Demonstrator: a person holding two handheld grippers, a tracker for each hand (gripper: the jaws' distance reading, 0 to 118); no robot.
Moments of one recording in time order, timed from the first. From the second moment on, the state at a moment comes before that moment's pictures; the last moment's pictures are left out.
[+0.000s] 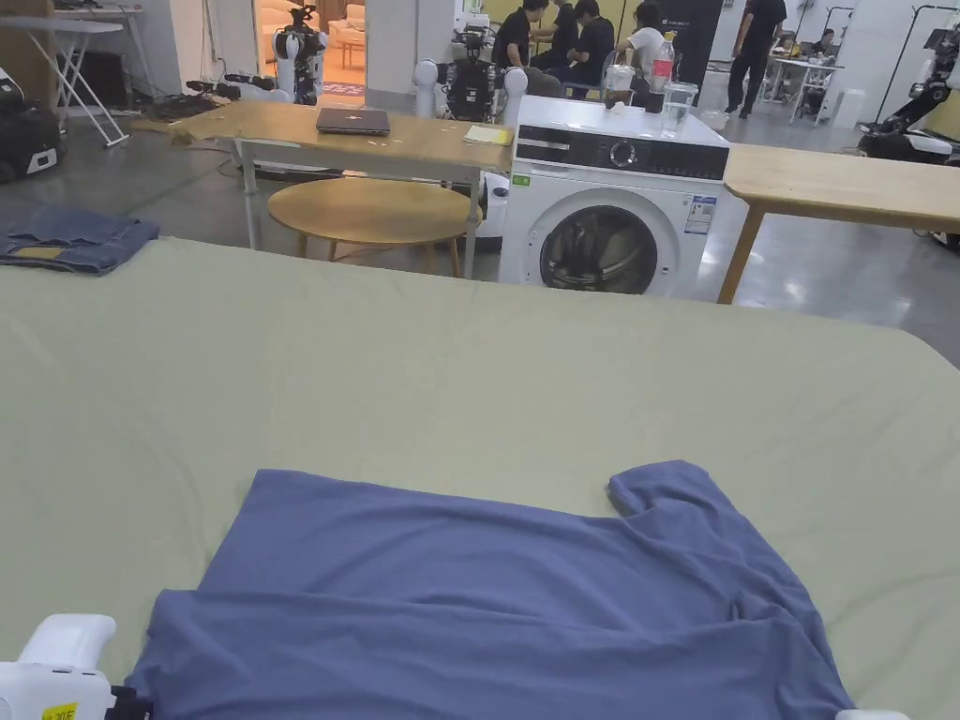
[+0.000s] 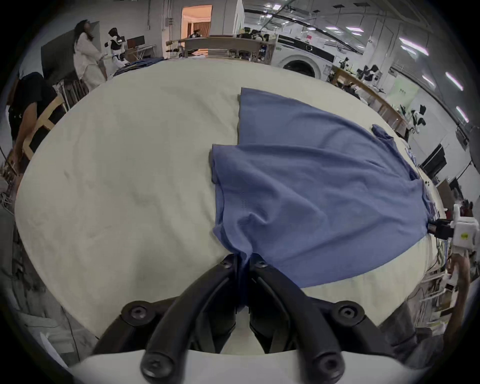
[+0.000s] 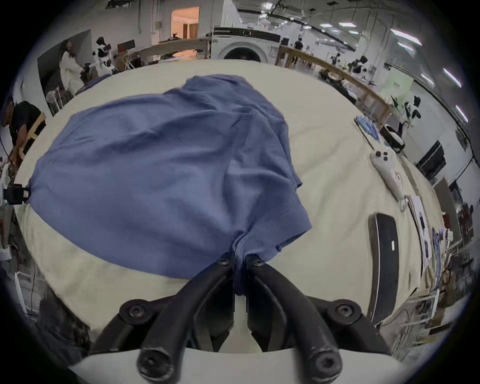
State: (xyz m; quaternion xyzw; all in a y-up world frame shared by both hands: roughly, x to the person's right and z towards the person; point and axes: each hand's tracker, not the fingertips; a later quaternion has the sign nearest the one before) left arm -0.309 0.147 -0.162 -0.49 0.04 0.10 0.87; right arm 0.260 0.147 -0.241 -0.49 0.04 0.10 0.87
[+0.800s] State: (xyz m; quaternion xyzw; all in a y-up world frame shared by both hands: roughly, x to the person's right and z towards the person) left arm -0.234 0.247 -0.178 -0.14 0.08 0.00 0.99; right arm 0.150 0.257 -0.248 -0.15 0.07 0.02 0.99
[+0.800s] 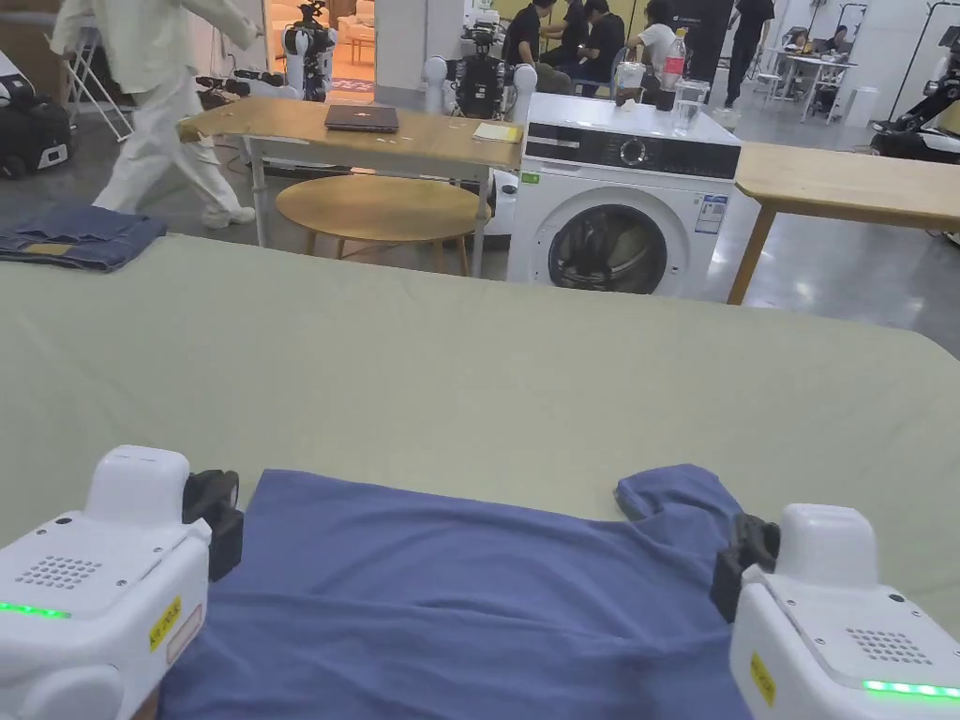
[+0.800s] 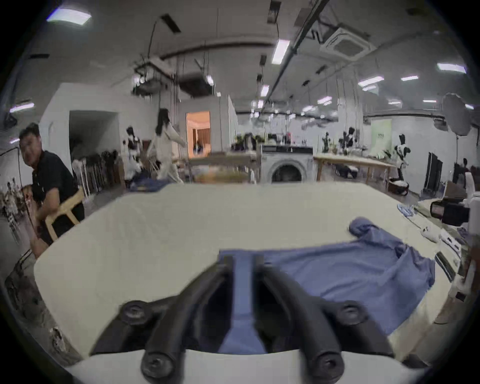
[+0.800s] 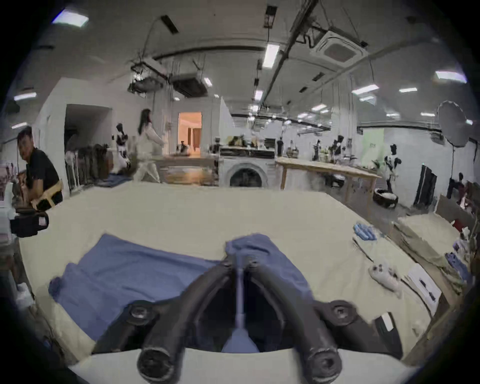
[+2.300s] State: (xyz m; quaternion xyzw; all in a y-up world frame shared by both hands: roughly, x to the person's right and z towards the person) left arm -0.328 0.178 -0.438 -0.49 0.03 0.05 0.87; right arm 0.214 0.230 -0.357 -0.30 0.03 0.01 0.95
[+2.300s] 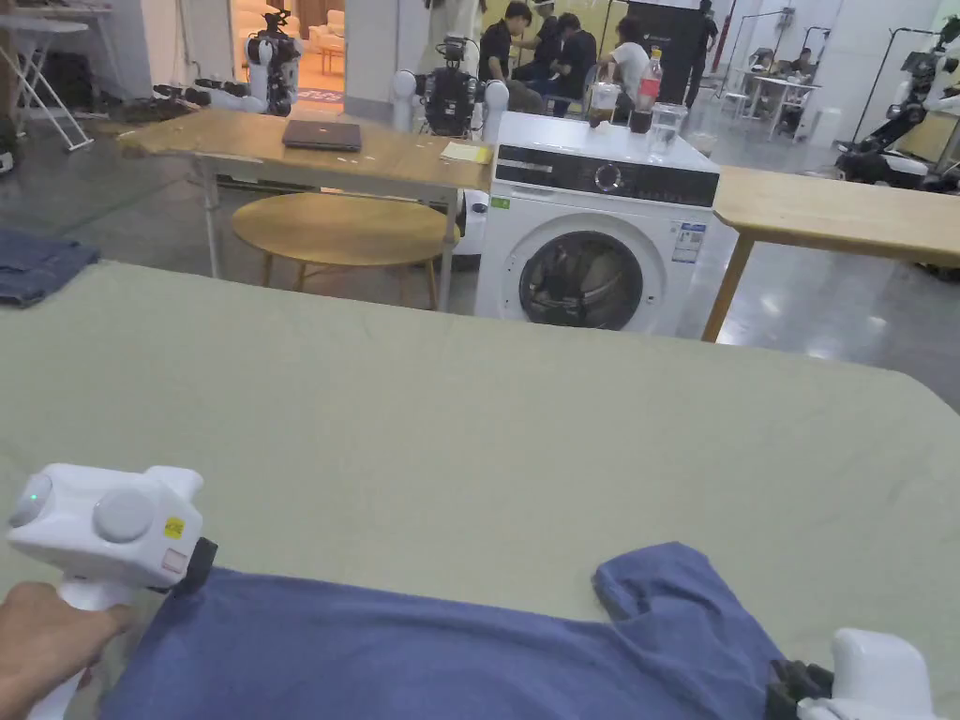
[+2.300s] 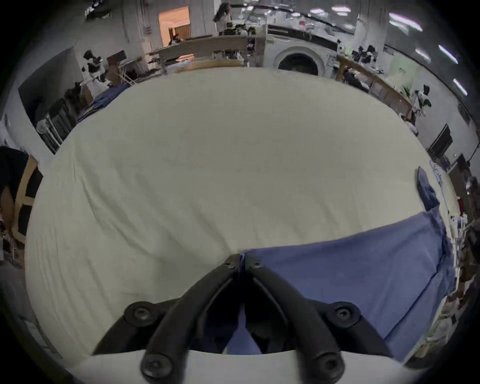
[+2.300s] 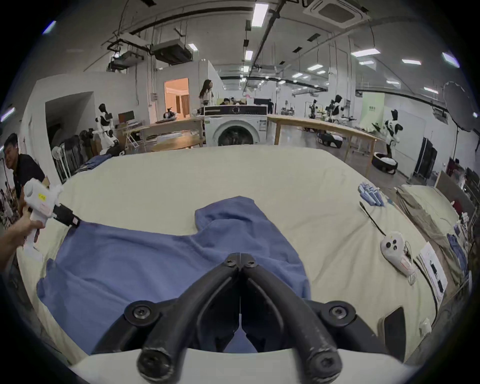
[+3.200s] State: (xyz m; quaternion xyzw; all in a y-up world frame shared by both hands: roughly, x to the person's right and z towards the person) left arm -0.322 0.216 -0.368 -0.43 0.02 0.09 0.90; right arm 0.241 0.158 -0.558 -0.52 0.06 0.12 0.84
